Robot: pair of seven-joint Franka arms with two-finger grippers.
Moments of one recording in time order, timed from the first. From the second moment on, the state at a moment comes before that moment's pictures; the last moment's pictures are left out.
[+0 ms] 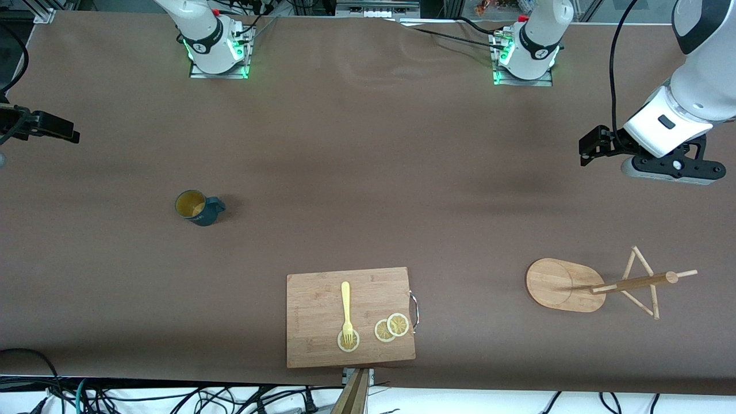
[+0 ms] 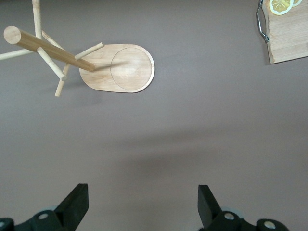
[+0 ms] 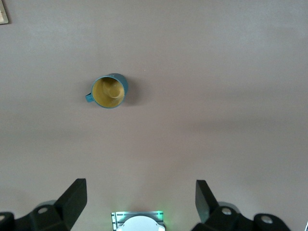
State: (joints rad) left arm 0.01 0.06 -0.14 -1.61 0.04 1.66 -0.02; right arm -0.05 0.14 -0.04 -1.44 -0.03 1.39 -0.04
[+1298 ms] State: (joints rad) left arm 0.01 0.06 -0.14 -1.61 0.04 1.66 -0.02; right arm -0.07 0.22 -0.03 -1.85 0.03 1.87 -0.05
